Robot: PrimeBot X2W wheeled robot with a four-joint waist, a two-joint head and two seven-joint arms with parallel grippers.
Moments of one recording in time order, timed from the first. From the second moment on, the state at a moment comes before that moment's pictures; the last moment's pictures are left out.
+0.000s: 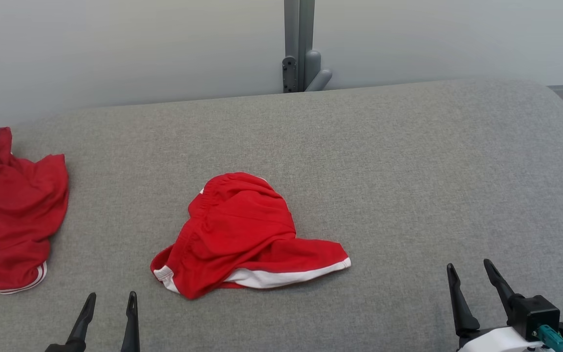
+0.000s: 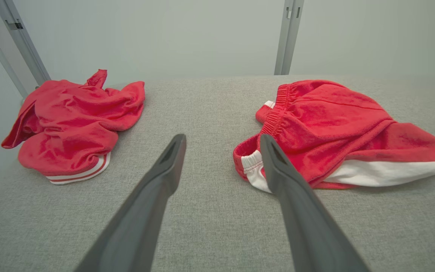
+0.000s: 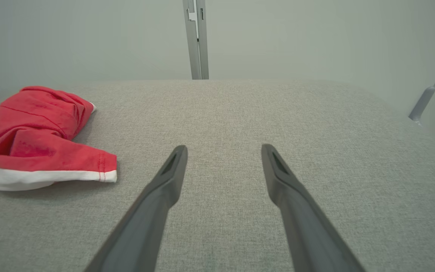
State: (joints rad) left arm 0.19 0.25 -0.14 0.11 -0.30 0.02 -0.26; right arm 0.12 -0.08 -0.01 0.18 0.08 0.13 -0.26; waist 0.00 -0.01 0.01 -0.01
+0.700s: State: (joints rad) left arm 0.16 0.15 -0.06 0.19 -0.20 -0.12 -0.26; right arm 0.07 -0.13 0.13 0.21 0.10 0.13 -0.26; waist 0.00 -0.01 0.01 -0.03
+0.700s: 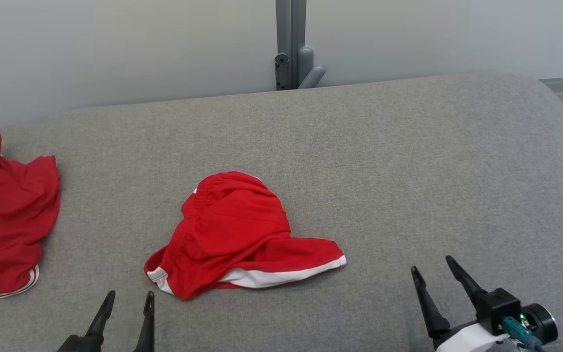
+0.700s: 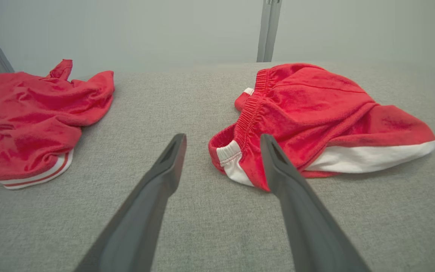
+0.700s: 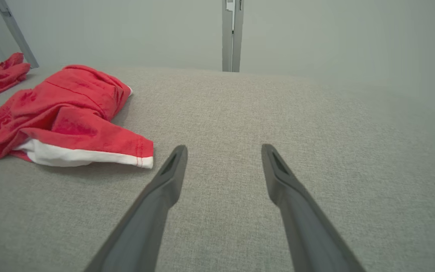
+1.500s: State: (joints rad) left arm -0.15 0.33 -0.29 0.28 -0.26 -0.13 0.02; right arm -0.36 -0.33 0.73 0.36 0.17 0.13 -0.10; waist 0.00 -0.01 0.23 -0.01
